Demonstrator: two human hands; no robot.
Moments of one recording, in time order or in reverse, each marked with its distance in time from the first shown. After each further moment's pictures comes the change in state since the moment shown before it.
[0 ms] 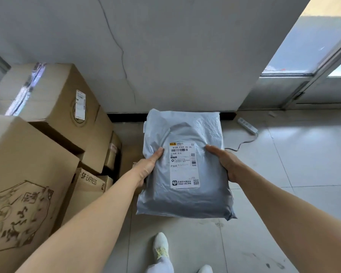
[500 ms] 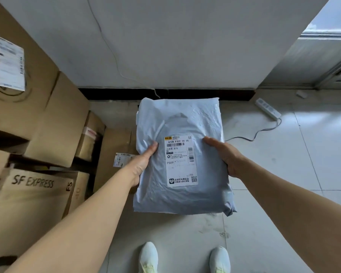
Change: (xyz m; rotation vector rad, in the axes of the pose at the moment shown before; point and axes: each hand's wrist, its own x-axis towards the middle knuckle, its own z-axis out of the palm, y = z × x) left_hand 0.225 -0.067 0.056 -0.140 0.017 -0.129; right_hand 0.234 0.068 -0.034 -0.016 -0.048 0.059
